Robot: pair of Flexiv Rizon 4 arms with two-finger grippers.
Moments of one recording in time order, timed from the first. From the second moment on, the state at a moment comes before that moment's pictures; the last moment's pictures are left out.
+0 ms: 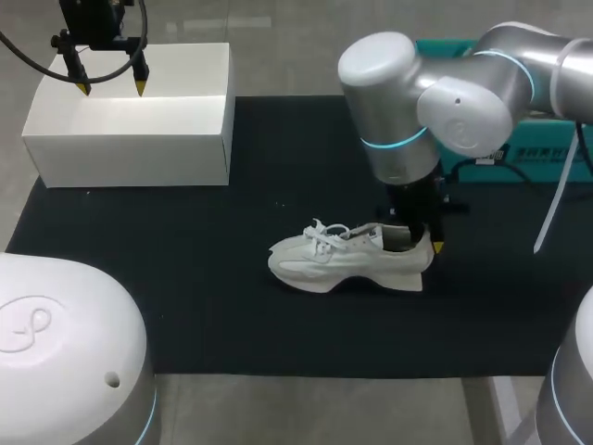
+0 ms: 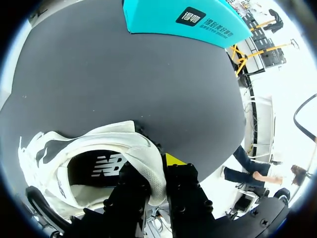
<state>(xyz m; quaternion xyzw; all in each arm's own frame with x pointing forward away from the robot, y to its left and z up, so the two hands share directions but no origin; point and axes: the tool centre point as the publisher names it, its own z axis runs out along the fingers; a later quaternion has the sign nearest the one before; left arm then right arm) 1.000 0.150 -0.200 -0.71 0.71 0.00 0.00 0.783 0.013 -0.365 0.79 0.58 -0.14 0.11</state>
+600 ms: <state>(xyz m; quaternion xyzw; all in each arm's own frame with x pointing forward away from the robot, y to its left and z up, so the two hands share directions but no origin) 1.000 0.150 -0.200 -0.71 0.71 0.00 0.00 0.778 0.013 -0.373 0.81 0.57 -0.15 0.09</state>
